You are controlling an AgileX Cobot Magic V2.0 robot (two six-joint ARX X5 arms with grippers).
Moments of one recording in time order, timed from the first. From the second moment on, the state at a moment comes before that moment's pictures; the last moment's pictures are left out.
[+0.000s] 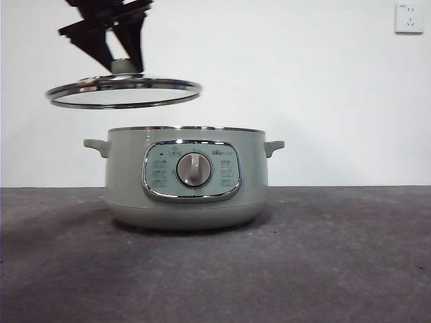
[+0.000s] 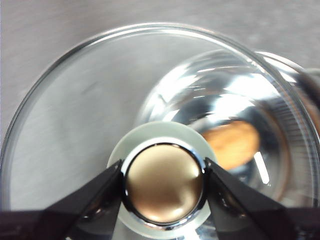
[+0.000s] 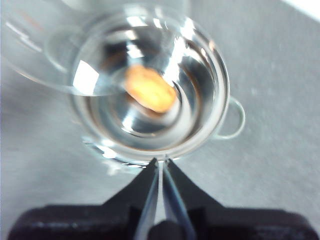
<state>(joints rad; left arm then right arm) -0.27 1.95 2.17 -1.13 0.13 0.08 0.85 1.79 2.25 -1.36 0.29 0.13</state>
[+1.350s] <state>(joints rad) -0.49 2.08 2.18 -1.08 0.05 0.04 0.92 0.99 1.47 -1.36 0.13 0.23</state>
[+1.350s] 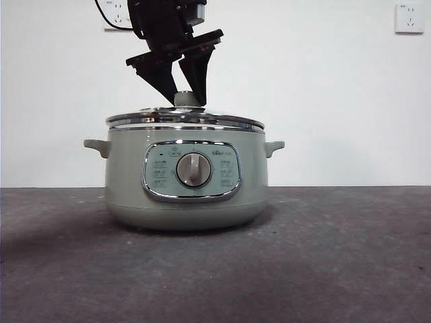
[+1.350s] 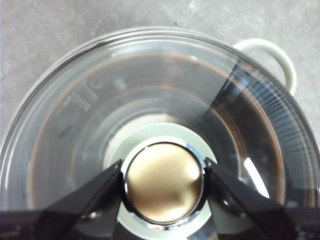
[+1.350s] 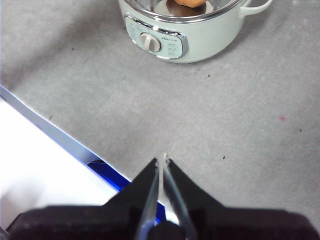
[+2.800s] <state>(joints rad) -0.49 1.90 2.18 -1.17 0.05 0.03 0.92 0.98 1.46 -1.36 0.20 0.24</state>
